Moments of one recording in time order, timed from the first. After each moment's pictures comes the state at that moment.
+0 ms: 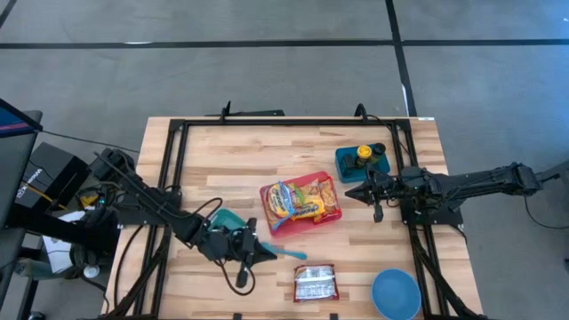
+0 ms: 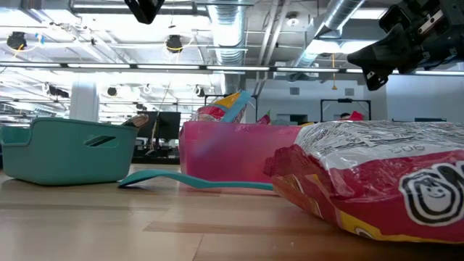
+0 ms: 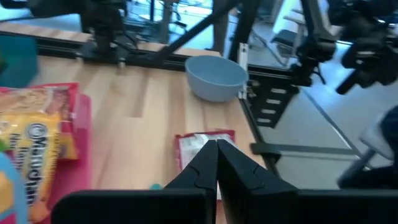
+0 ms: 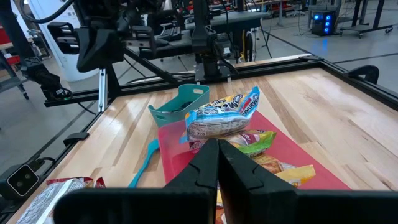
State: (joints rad) left arm -0.60 1.51 0.83 0.38 -0.45 -0.32; right arm 0.04 0.52 0.16 0.24 0.00 0.16
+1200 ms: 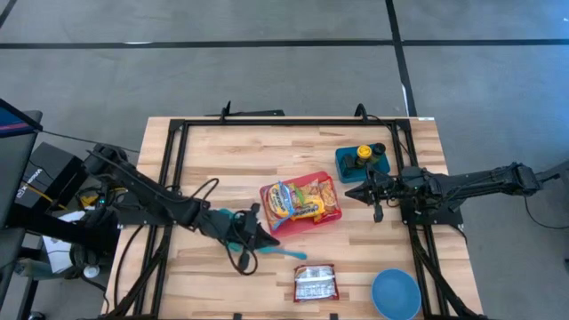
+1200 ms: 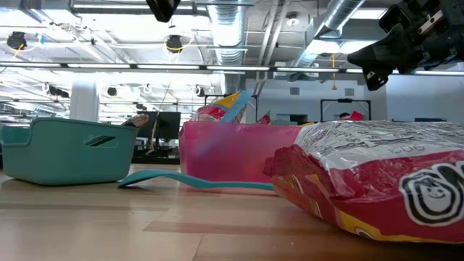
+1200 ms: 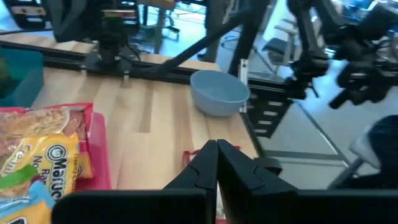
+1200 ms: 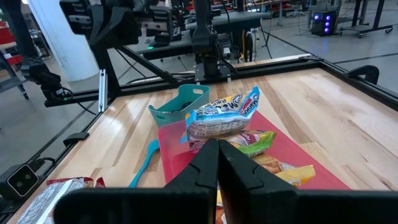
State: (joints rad) left arm -0.48 1.41 0.83 0.33 -0.28 -0.29; right arm 0.04 0.52 0.16 0.24 0.00 0.16
